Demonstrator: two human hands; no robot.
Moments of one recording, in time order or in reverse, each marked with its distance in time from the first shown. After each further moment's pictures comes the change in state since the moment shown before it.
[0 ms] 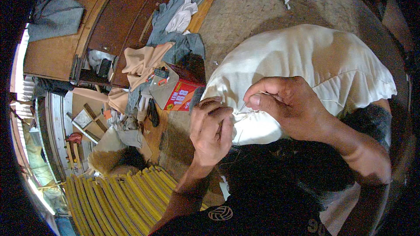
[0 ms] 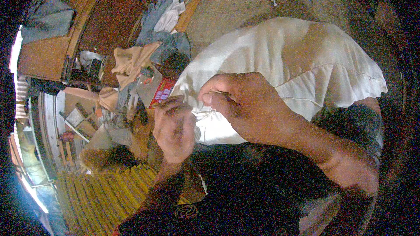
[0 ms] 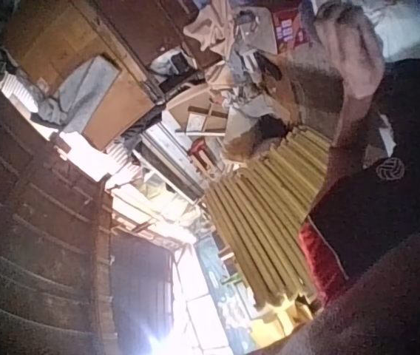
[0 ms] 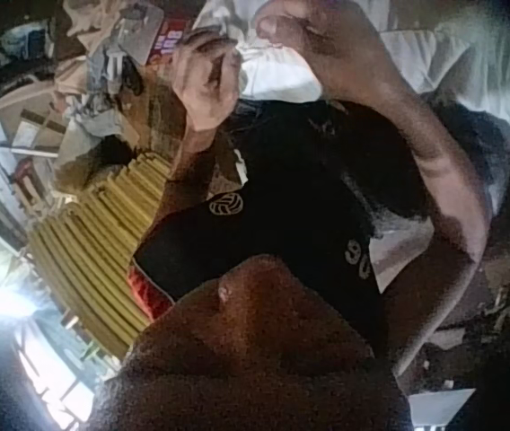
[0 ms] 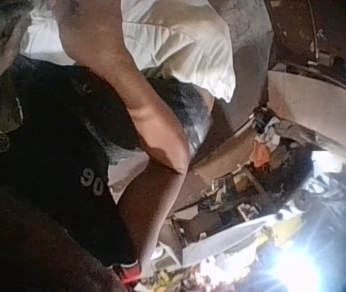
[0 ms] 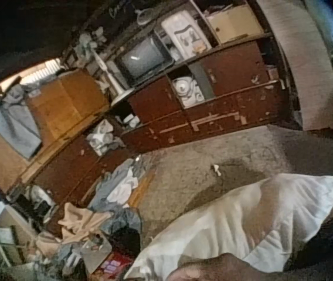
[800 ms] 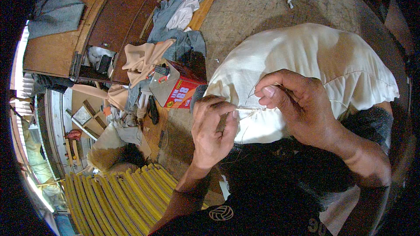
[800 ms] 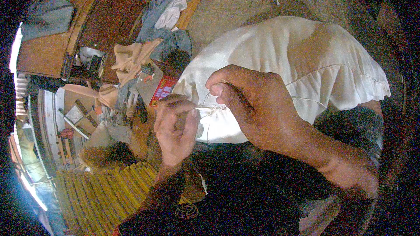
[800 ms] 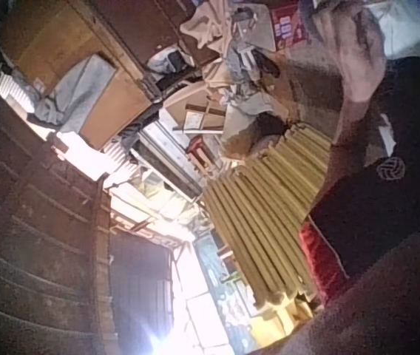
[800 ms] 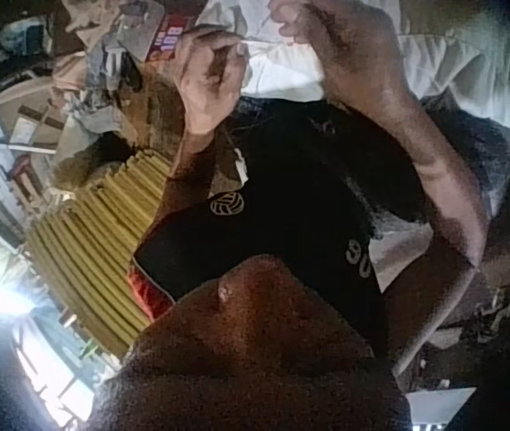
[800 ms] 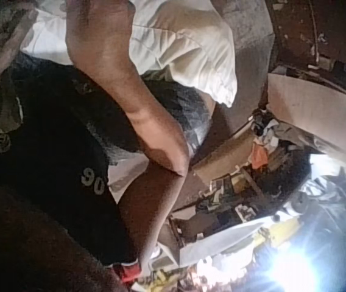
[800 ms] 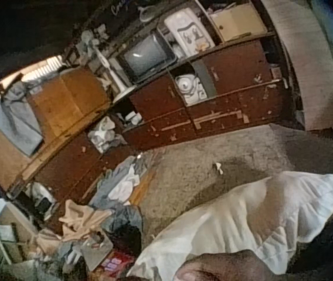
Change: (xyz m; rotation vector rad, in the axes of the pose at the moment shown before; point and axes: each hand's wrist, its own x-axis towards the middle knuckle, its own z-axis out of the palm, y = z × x) left_hand 0.003 0.003 -0.002 -0.025 -0.087 -0.101; right_hand -0.007 0.002 0.002 0.000 0.197 -0.102
